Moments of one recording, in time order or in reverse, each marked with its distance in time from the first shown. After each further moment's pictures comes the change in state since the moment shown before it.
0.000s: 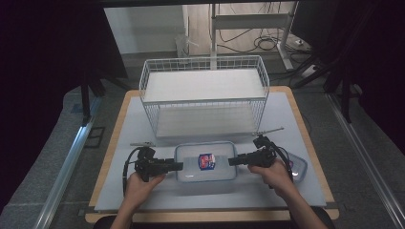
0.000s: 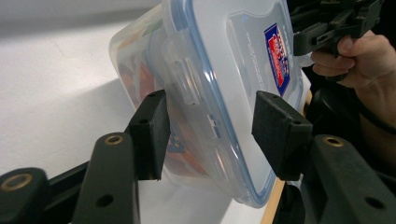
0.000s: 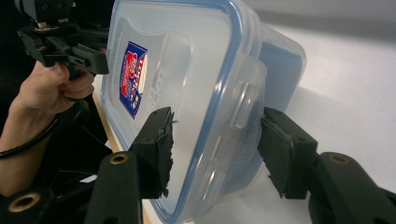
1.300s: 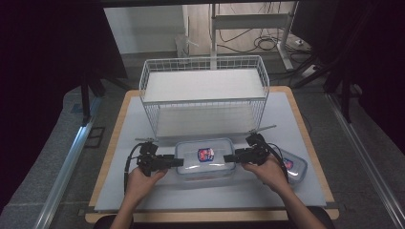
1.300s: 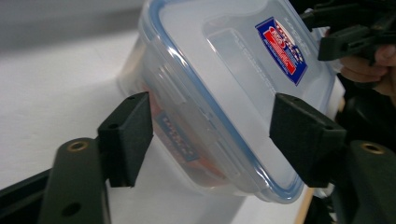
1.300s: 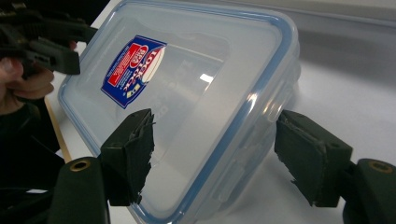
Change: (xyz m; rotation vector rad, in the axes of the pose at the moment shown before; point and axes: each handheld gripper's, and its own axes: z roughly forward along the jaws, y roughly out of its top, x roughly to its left) left arm 0.010 0.014 0.010 0.053 0.088 -0.046; right arm 0.005 0.012 0.018 -0.011 -0.149 -0.074
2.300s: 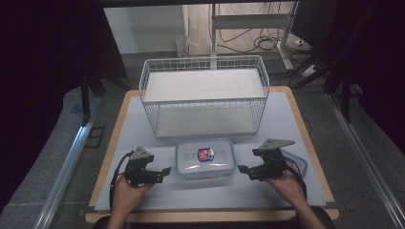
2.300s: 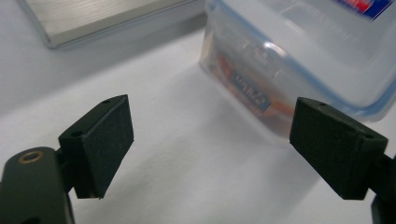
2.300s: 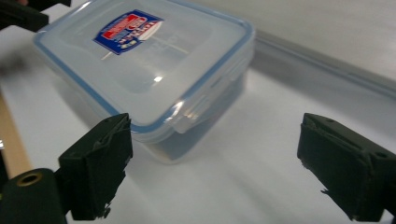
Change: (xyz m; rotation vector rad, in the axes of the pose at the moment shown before) left arm -0.020 -0.034 -0.031 -0.091 0.384 0.266; right arm 0.014 -0.042 -0.044 -0.137 -0.197 -0.297
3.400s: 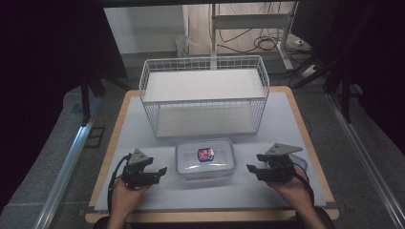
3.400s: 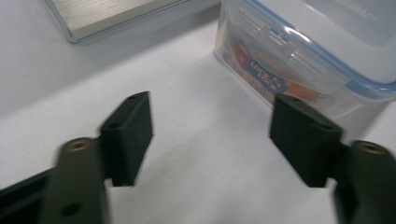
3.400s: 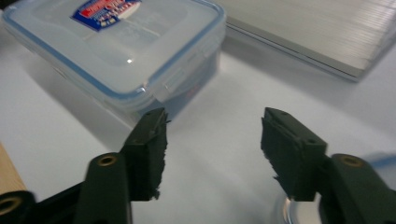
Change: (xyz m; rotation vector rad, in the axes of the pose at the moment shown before) left arm 0.000 -0.012 -0.002 0.013 0.077 0.066; right arm 0.004 -0.012 -0.020 0.013 -0.112 -0.032
